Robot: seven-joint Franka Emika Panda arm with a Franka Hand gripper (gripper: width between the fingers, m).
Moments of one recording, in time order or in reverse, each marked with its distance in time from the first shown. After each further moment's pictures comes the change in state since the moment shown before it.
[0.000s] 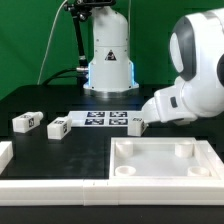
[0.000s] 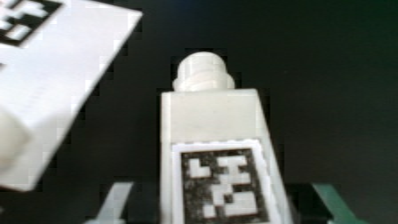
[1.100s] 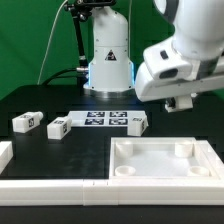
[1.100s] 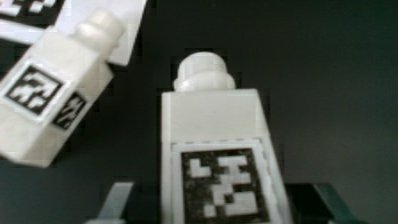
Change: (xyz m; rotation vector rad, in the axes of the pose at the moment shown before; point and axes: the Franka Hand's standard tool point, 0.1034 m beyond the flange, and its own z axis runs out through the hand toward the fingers) arm -0.008 0.020 -0.071 -0.014 0.489 0.005
